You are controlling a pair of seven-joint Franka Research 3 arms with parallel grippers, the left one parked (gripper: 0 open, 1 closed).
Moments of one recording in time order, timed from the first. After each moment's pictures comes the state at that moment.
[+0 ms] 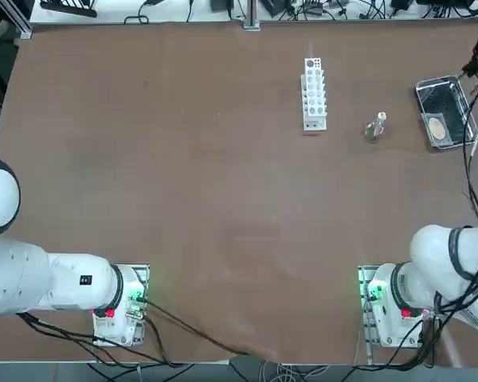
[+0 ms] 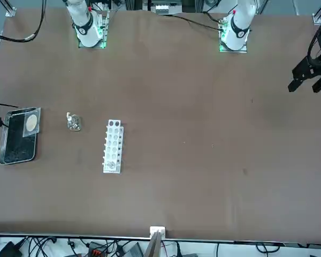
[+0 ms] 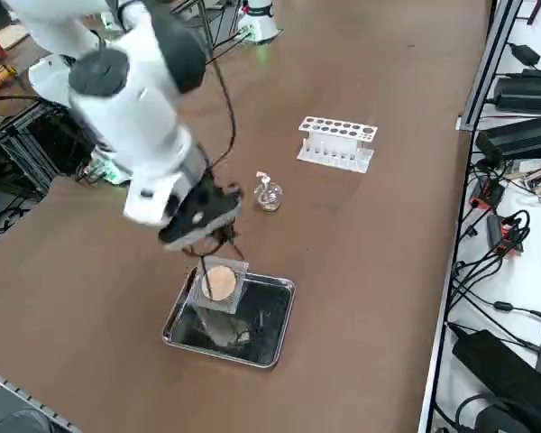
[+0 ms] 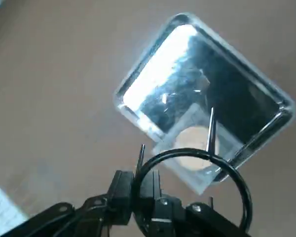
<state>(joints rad) -0.70 0.34 0.22 -1.65 0.13 1.94 0.16</state>
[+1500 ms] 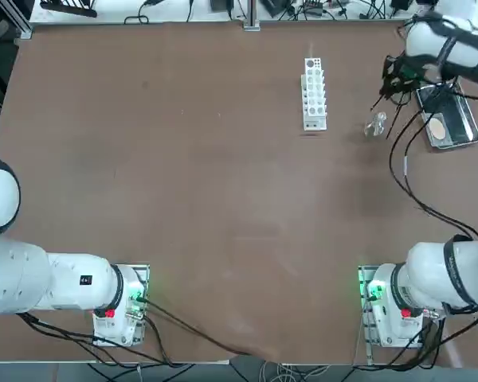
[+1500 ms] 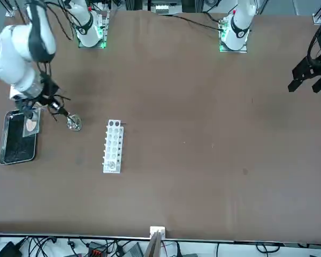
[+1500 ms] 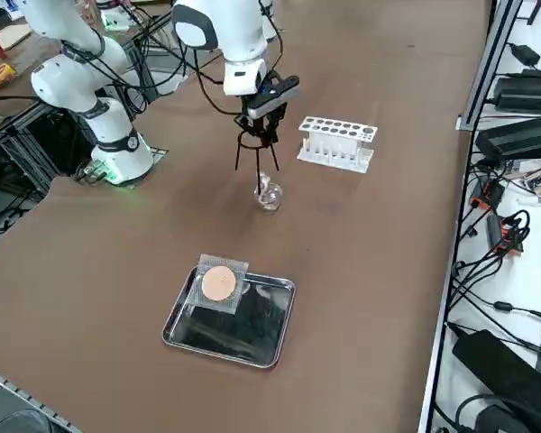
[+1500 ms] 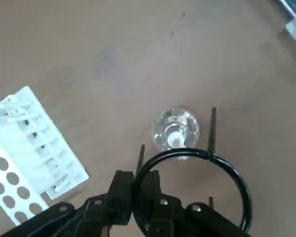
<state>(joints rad) -0.23 -0.04 0.23 -2.27 0.15 2.28 0.51</state>
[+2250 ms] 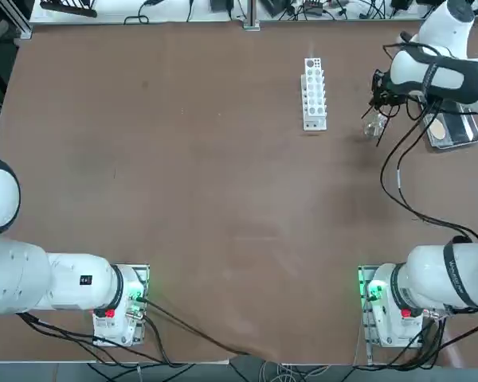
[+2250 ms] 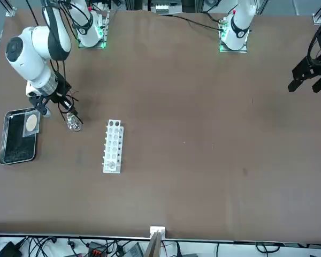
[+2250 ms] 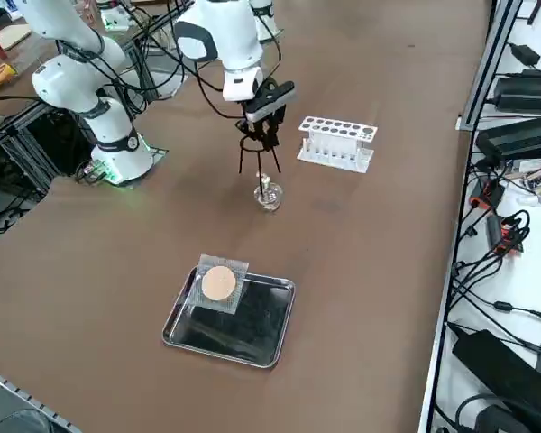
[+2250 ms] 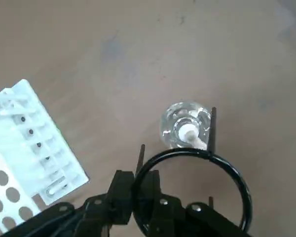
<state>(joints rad) -0.17 -0.05 0.22 -2.39 0.15 2.45 0.50</state>
